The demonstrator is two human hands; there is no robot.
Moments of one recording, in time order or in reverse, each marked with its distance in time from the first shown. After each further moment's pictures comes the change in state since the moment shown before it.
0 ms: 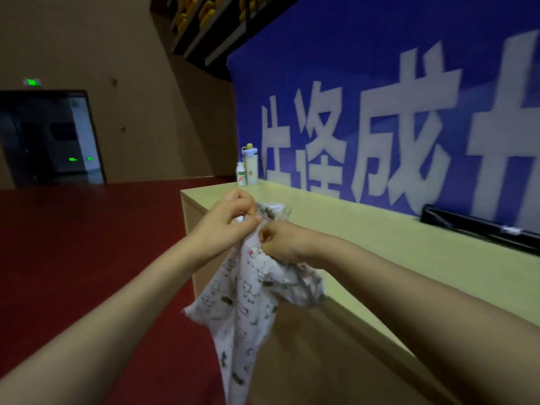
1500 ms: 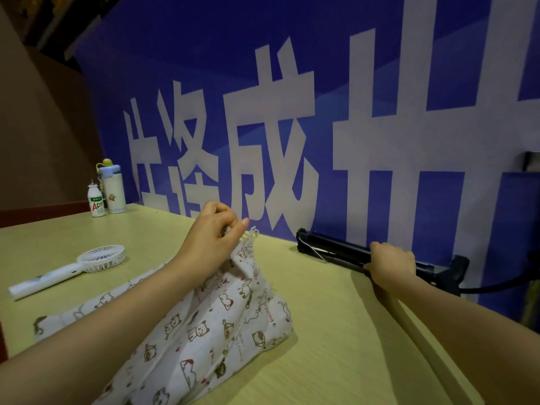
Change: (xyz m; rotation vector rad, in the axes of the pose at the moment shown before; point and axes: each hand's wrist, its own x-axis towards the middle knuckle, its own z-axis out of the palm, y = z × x) left_hand 0.230 0.020 0.276 0.008 0.006 -0.015; right_hand -0.065 0.448 -0.233 -0.701 0.610 0.839
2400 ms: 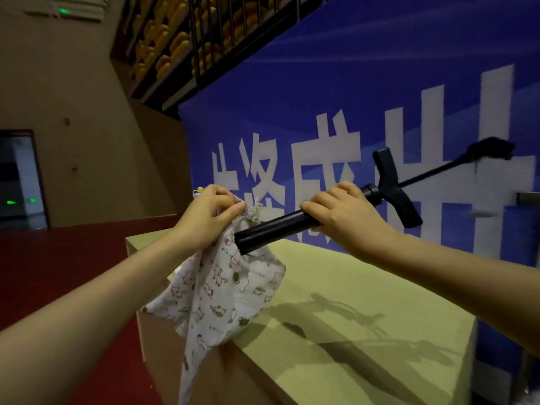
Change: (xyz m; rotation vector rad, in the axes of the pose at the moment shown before) left_hand -0.115 0.082 -0.233 0.200 0.047 0.072; right_hand -0.199 -0.132 -0.237 -0.034 0.711 -0.988
